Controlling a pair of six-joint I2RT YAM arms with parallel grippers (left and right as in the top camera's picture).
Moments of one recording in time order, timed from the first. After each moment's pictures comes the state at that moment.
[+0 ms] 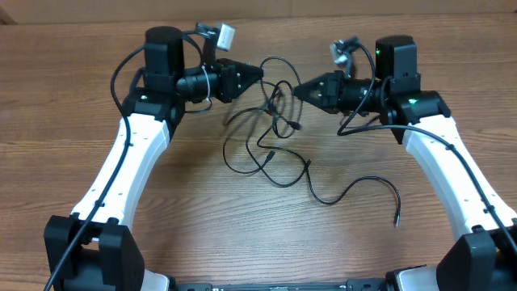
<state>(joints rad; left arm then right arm) -0.17 1.64 1.32 -0.17 0.96 -0.33 0.17 1.58 1.29 -0.48 -0.87 0.57</state>
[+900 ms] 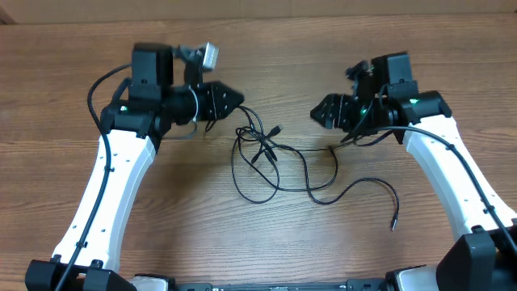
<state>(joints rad) -0.15 1.50 1.33 -0.70 0.65 -0.33 0.19 1.58 1.29 -0.81 -0.50 0.27</state>
